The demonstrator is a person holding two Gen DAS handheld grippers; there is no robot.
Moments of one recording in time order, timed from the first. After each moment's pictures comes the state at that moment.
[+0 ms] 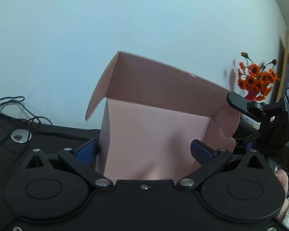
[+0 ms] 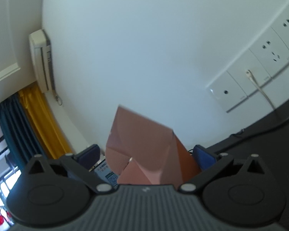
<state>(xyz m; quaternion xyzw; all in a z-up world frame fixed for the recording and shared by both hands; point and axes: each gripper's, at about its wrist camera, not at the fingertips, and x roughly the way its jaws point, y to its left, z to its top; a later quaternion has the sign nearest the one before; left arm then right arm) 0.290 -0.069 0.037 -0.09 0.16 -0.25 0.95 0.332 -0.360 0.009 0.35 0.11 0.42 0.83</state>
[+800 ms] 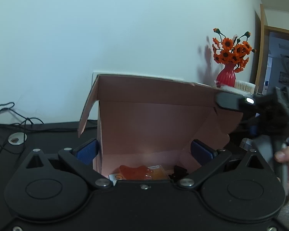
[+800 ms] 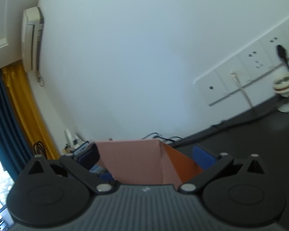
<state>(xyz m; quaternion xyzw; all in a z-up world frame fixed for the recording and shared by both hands) 0.253 -0.071 0.034 -0.02 0.17 -0.30 0.94 0.250 -0.348 0.015 0.29 0.14 0.33 0.89</state>
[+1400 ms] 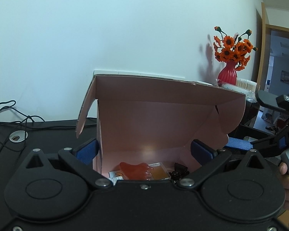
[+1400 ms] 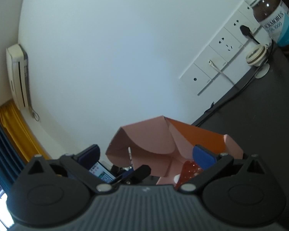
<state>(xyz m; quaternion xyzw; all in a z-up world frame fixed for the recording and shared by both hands) 0.249 -0.072 0.034 -0.01 0.17 -0.30 0.94 0.197 -0.352 0.001 0.41 0.14 0.29 0.85</state>
